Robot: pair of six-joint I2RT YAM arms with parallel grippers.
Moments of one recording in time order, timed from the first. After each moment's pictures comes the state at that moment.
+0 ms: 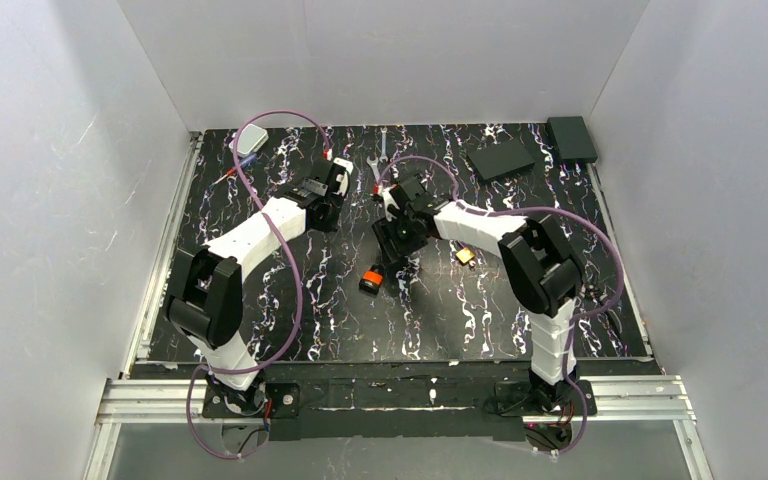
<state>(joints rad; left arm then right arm) -0.47 1.70 1.27 -0.56 -0.26 -0.04 0.71 2.00 1.41 -0.45 -0.23 0.11</state>
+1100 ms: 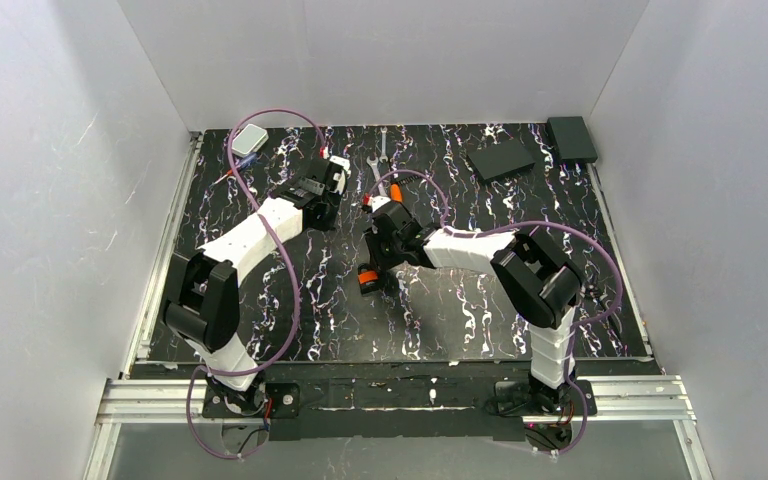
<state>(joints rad) -0.46 1.67 1.27 -0.57 -0.27 -0.05 0.85 1.94 1.22 -0.12 -0.01 0.32</state>
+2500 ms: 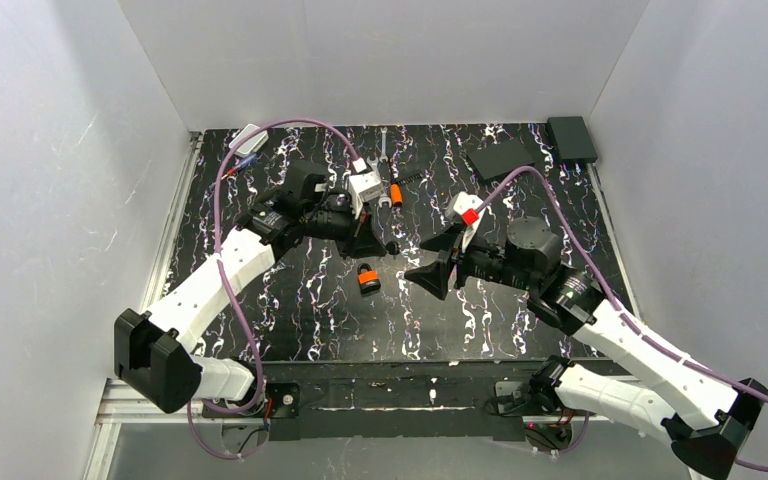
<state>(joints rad) -0.55 1.33 1.19 -0.53 0.78 0.12 0.84 0.85 0.87 -0.18 -0.36 0.06</state>
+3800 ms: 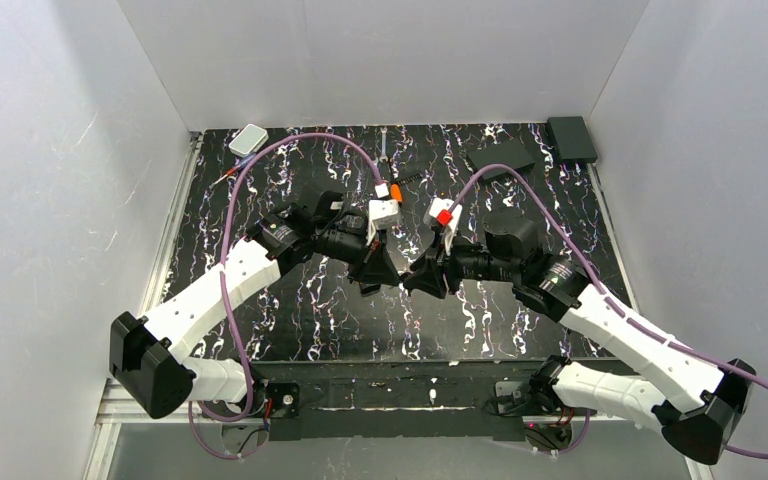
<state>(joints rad) -0.69 1.30 1.17 -0.58 0.90 0.18 0.84 0.96 0.94 -0.35 -0.46 0.02</state>
